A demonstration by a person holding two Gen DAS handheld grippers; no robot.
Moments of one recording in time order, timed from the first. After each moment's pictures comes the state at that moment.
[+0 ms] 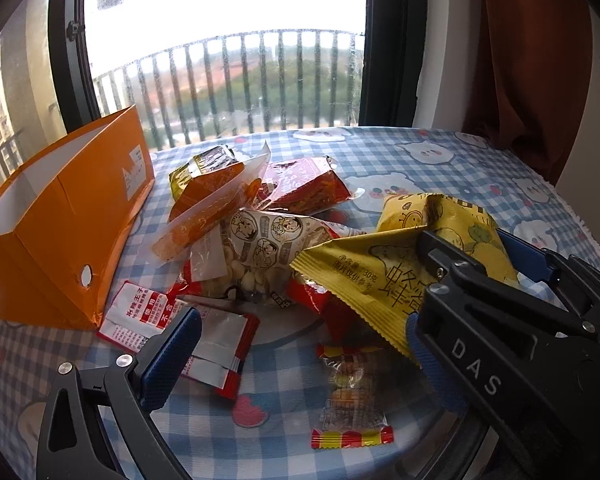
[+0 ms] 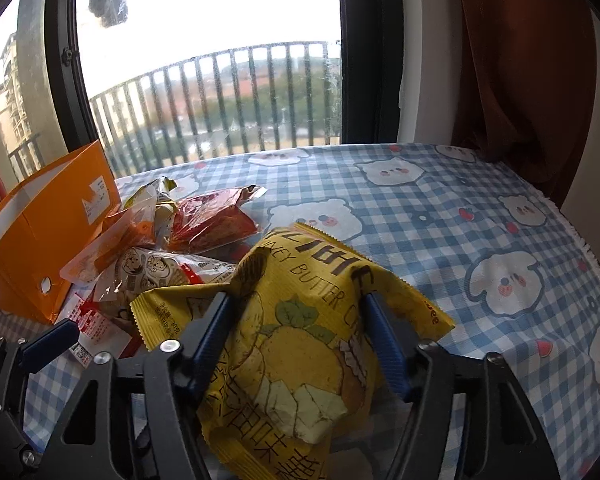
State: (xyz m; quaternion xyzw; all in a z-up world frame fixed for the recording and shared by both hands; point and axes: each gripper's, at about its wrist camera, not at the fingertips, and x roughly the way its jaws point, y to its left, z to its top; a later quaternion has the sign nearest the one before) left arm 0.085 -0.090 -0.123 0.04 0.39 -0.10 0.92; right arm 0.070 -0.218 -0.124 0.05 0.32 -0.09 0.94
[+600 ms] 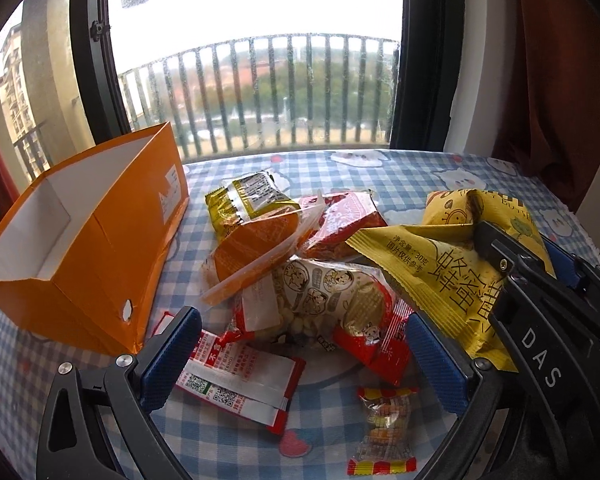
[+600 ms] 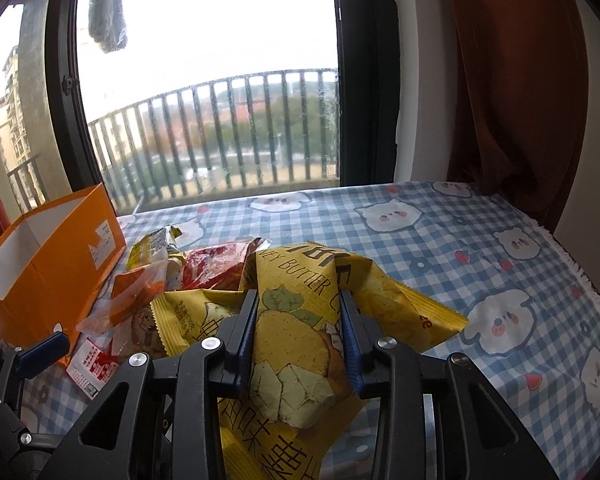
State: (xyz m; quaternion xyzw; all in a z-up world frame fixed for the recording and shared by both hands) left arm 0.113 -0.071 -0.092 0.04 0.38 -0.06 0.92; right arm 0.081 -0.213 -0.089 0.06 0.27 -0.10 0.95
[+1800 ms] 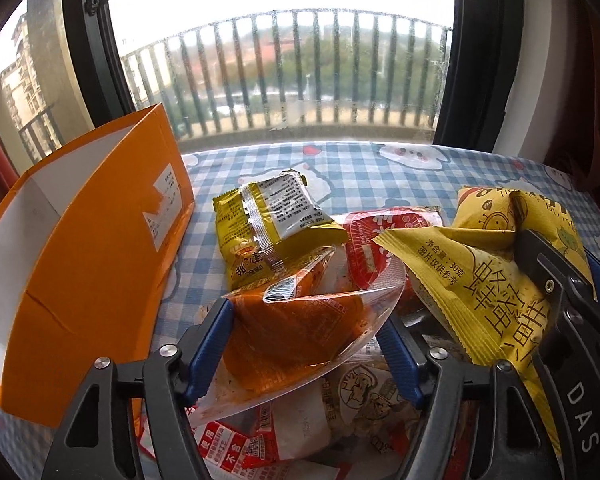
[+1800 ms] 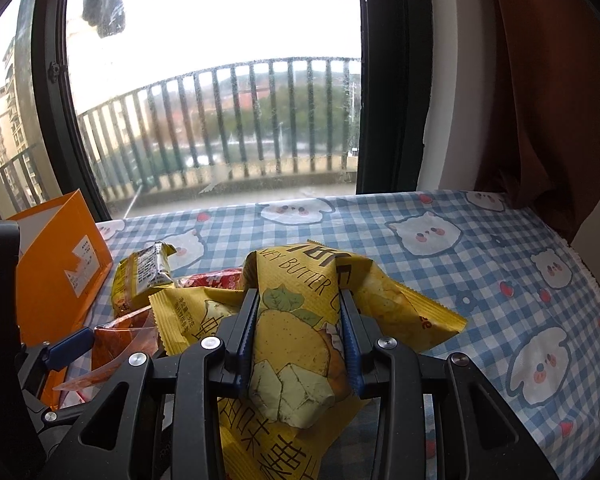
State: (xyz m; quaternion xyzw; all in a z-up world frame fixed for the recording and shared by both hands) left arm 0.204 -0.055 -0.117 0.03 0.42 -0.01 0.90; right arm 0.162 -0.201 -0.095 0.04 0.30 -0.10 0.95
